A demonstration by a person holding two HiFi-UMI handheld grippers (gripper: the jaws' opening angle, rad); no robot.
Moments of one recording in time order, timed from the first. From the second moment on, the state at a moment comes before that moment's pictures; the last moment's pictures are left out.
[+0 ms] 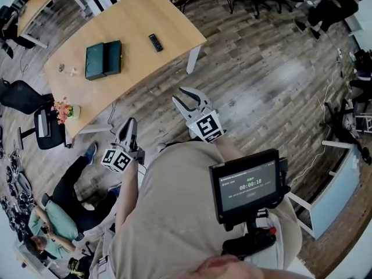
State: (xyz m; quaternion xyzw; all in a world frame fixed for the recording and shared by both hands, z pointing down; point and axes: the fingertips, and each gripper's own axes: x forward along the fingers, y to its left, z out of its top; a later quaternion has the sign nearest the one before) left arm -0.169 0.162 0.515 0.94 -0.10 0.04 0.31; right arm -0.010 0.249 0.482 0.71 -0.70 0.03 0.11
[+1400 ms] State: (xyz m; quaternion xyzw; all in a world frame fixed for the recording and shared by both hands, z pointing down) left arm -0.009 0.276 0.511 0.96 -0.05 0.06 0.28; right arm 0.148 0.373 0.509 0.74 -0.66 0.09 0.04
